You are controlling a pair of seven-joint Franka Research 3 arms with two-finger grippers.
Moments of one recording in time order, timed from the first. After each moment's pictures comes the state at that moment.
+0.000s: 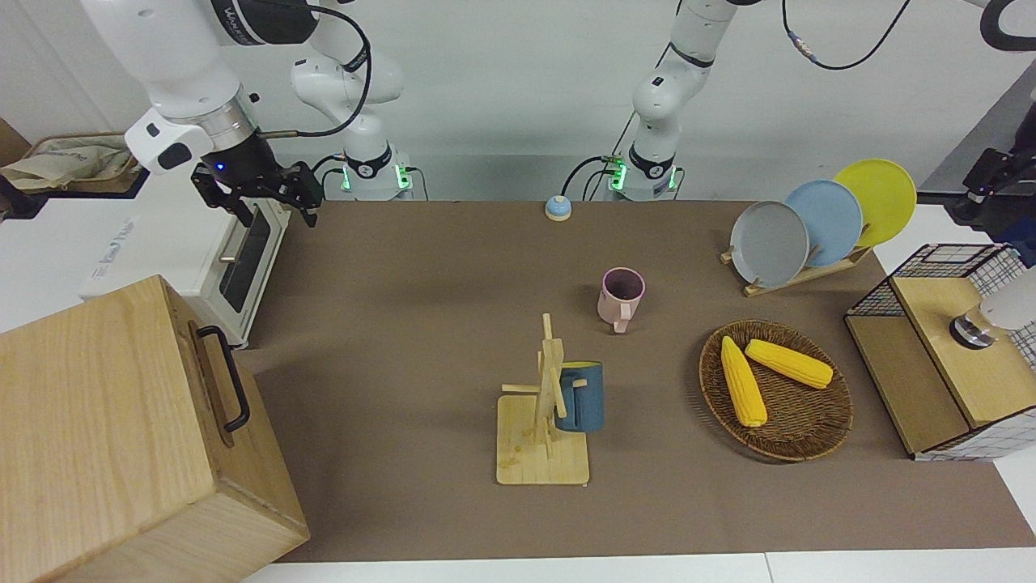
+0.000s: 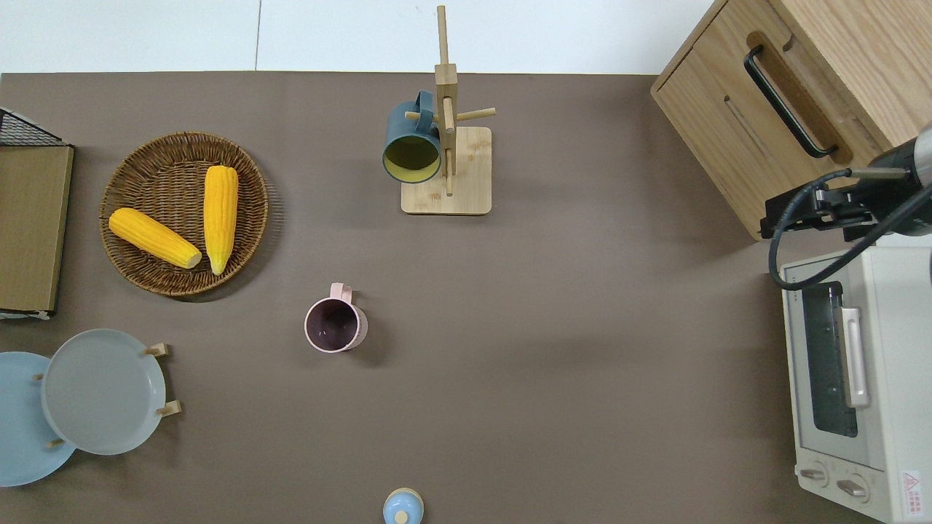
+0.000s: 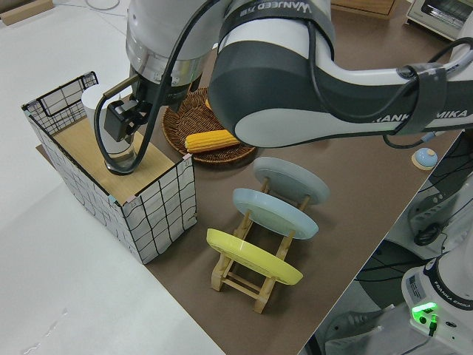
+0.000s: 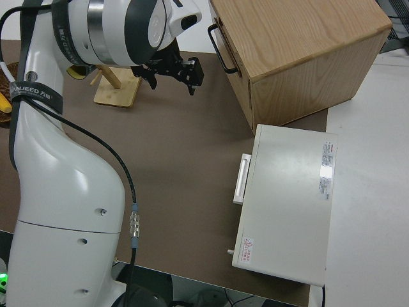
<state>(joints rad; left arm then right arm) 0.79 0.12 -0.27 -1.46 -0.12 1.85 0.60 0.08 0.18 -0.06 -1.29 0.06 1.42 0.09</state>
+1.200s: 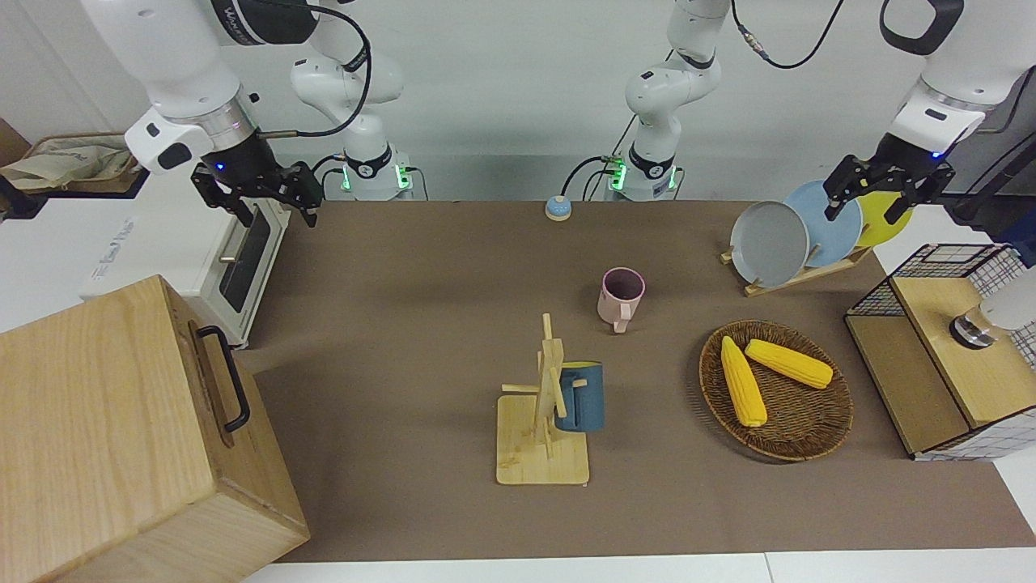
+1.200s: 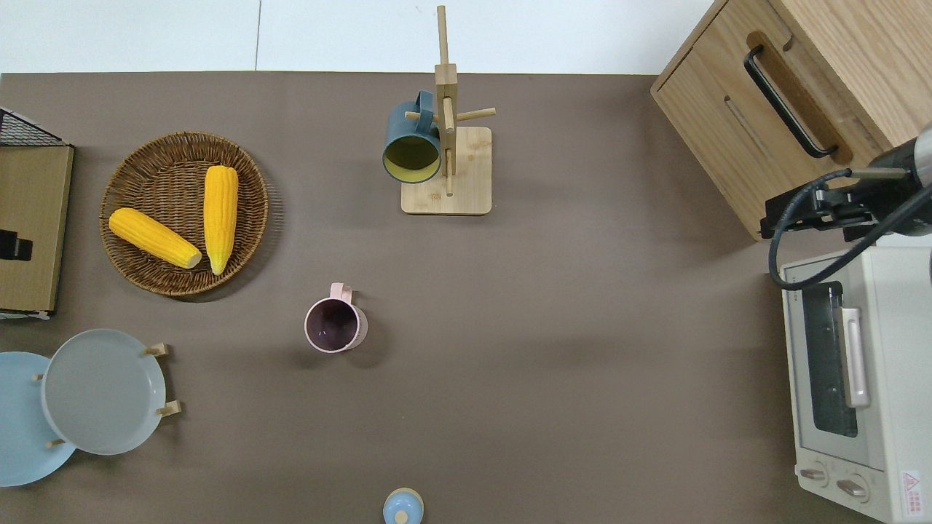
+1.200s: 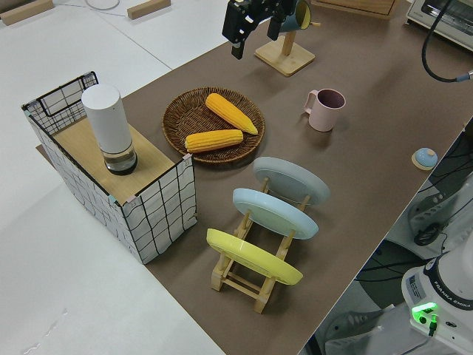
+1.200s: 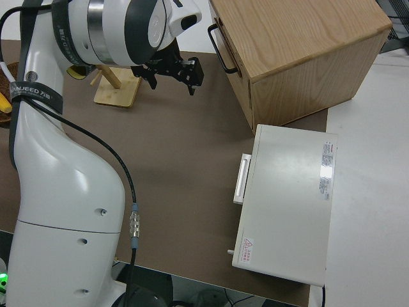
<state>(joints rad) 0.37 0.07 -0.23 -1.46 -0.01 1.59 0.25 0.08 0.18 -0.06 -1.29 0.06 1.42 0.09</state>
